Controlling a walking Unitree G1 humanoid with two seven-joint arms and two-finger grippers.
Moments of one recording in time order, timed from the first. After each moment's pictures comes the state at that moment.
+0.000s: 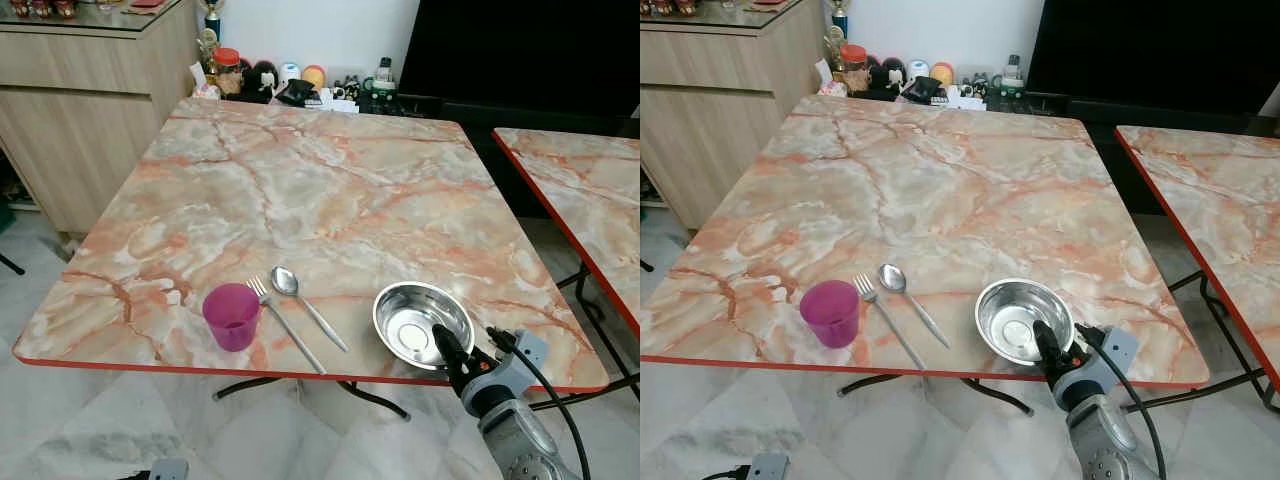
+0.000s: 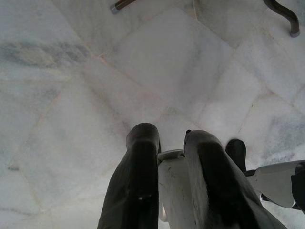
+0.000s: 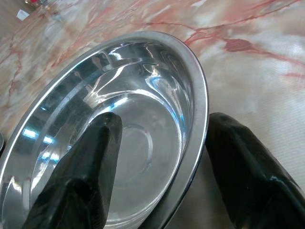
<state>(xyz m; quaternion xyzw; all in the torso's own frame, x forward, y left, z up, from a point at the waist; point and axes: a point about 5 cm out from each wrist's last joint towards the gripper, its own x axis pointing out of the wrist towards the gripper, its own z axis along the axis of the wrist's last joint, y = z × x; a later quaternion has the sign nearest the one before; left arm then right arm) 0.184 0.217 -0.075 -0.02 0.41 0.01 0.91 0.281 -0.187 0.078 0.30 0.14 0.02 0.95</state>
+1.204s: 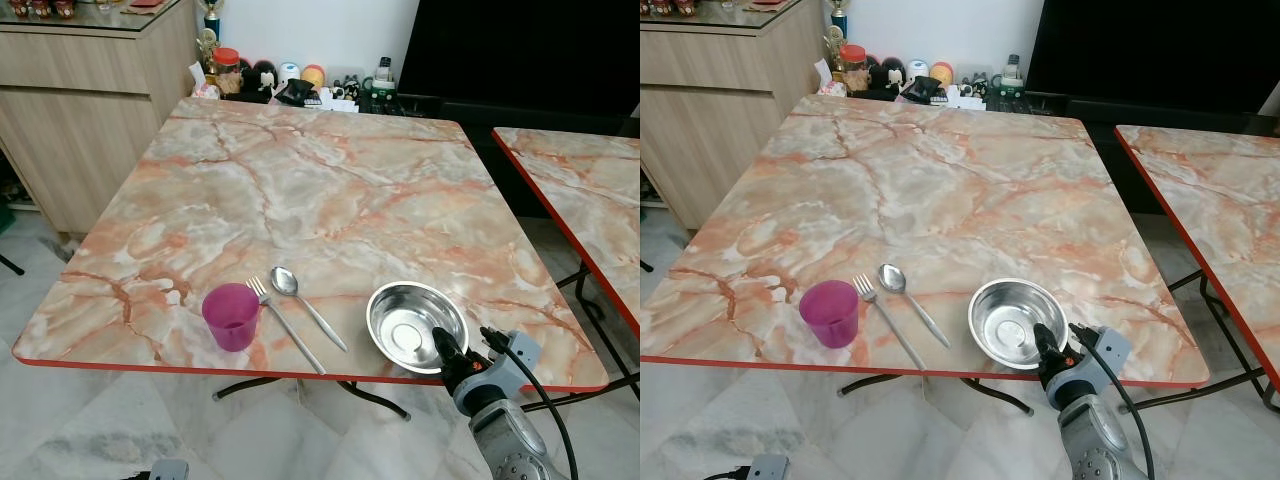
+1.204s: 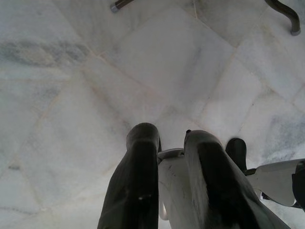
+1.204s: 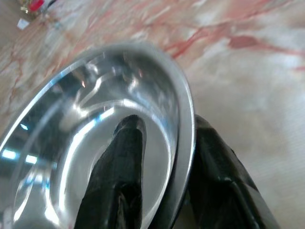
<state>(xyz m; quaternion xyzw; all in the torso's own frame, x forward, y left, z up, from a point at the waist) 0.183 0.217 -0.075 -0.01 0.41 0.01 0.91 0.284 -0.180 0.076 0.31 0.12 0.01 0.94</state>
